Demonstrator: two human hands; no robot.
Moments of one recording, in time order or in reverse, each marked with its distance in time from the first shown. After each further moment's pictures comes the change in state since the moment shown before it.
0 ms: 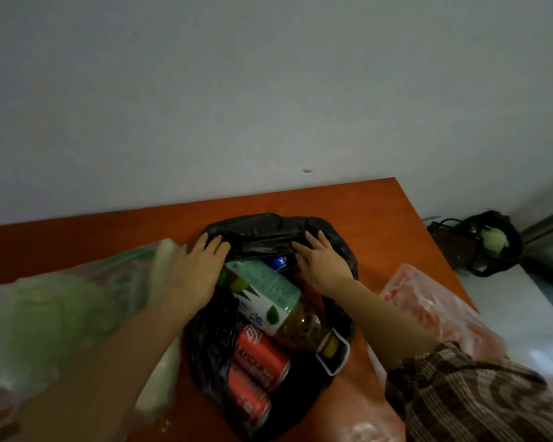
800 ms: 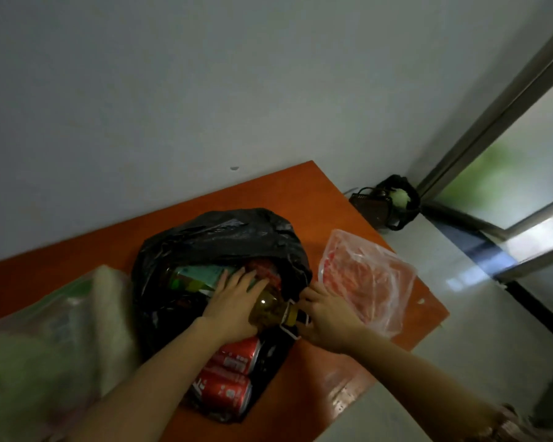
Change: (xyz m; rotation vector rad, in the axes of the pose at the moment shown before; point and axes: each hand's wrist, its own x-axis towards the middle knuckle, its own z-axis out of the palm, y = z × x) left_hand -0.022 0.102 0.022 -0.154 -0.054 0.579; right_hand -0.165 0.016 0.029 -0.148 0.091 -0.035
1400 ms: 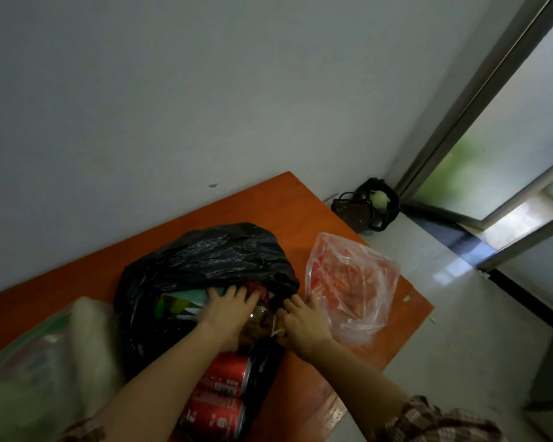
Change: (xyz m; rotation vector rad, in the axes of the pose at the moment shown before) left_hand 0.023 0.010 -0.012 0.379 -0.108 0.035; right_hand 0.018 -0.020 0.017 -0.194 -0.083 0.187
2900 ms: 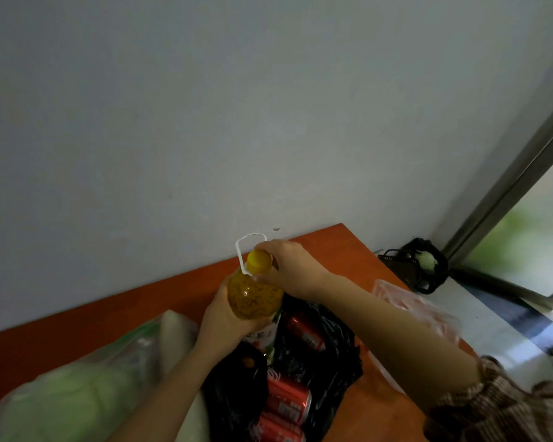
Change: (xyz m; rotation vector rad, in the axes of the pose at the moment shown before) left_hand -0.103 -0.090 -0.007 -1.429 0.738 -0.345; right_hand 0.067 -0.097 -0.208 0.544 0.313 -0.240
